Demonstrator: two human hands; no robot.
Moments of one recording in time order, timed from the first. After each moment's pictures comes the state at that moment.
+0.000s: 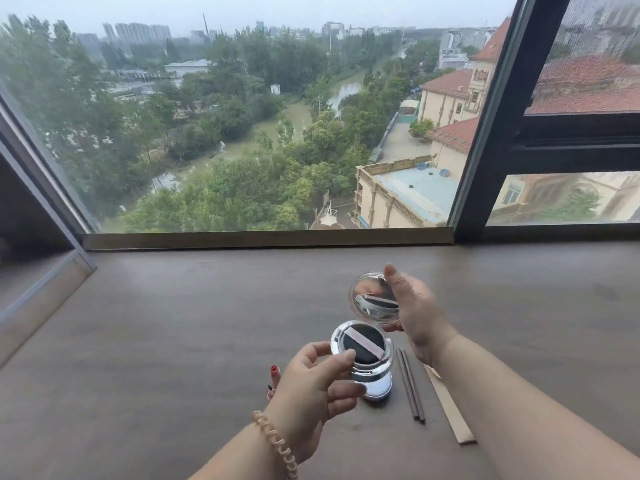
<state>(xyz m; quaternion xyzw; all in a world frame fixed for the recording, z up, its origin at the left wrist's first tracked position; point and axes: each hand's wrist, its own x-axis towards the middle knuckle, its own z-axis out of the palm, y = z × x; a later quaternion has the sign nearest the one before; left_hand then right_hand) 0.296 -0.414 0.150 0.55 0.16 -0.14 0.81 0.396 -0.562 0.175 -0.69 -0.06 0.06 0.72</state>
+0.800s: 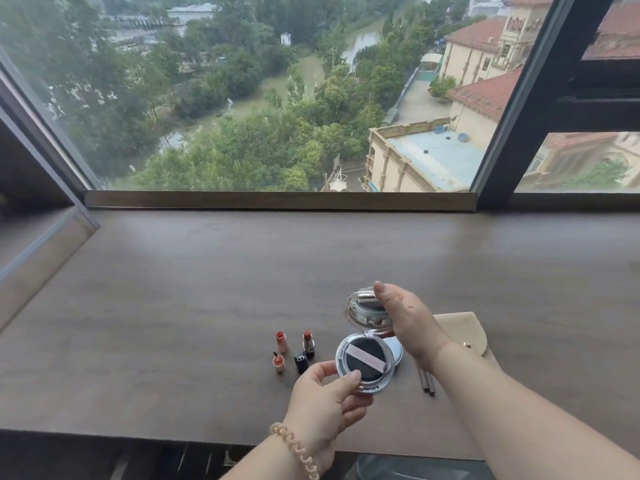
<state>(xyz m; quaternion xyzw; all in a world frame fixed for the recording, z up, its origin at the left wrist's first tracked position) 0.278 -0.428 0.083 0.51 0.31 -0.12 0.79 0.396 -0.553 0.091 -0.75 -0.08 0.14 0.65</state>
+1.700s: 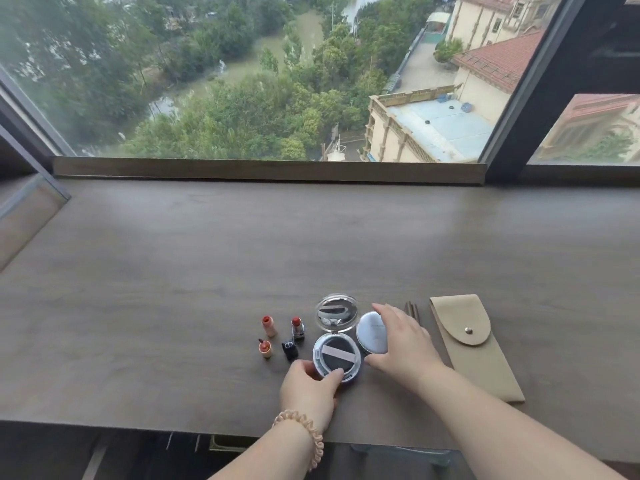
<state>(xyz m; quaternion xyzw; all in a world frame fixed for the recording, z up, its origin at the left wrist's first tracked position) 0.304 -0.427 0.003 0.70 0.42 -0.09 0.57 0.389 -0.574 0.007 -0.96 -0.09 0.18 0.21</state>
